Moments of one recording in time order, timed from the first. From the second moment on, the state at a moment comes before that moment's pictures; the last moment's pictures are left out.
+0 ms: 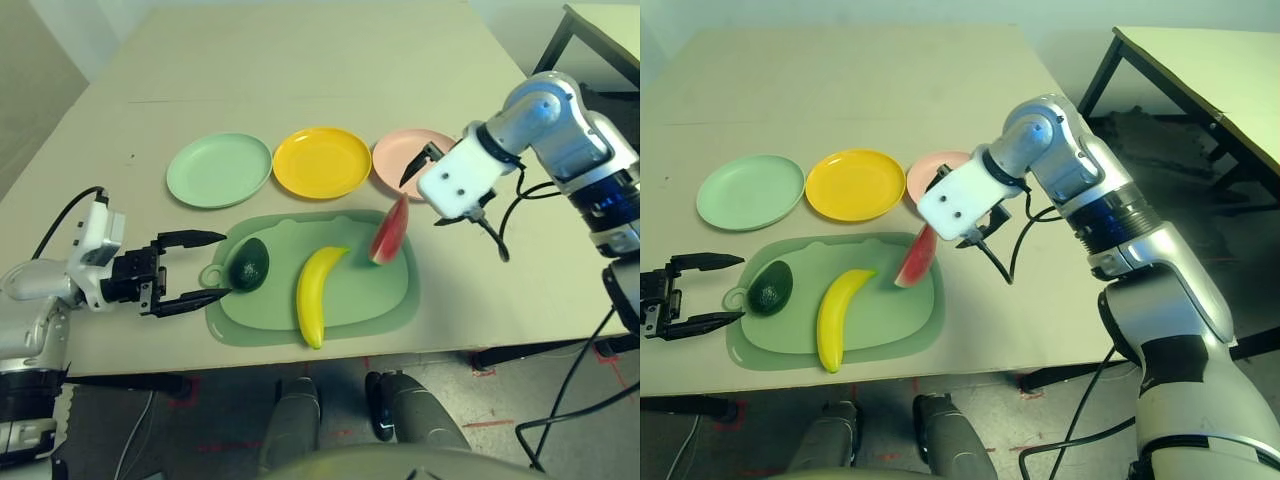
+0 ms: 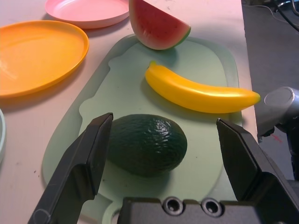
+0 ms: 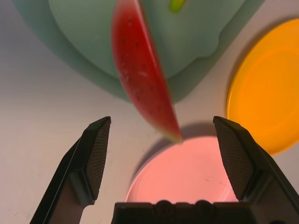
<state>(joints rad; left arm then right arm) -0.10 0.88 0.29 0.18 -0.54 -0.04 -1.52 -1.22 -0.62 0.62 0.43 -0.20 -0.35 1.61</state>
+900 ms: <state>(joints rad) -0.13 0.85 0.25 0.13 -0.52 -0.03 -1.46 -1.15 -0.42 0.67 0.71 -0.36 -0.45 1.54</state>
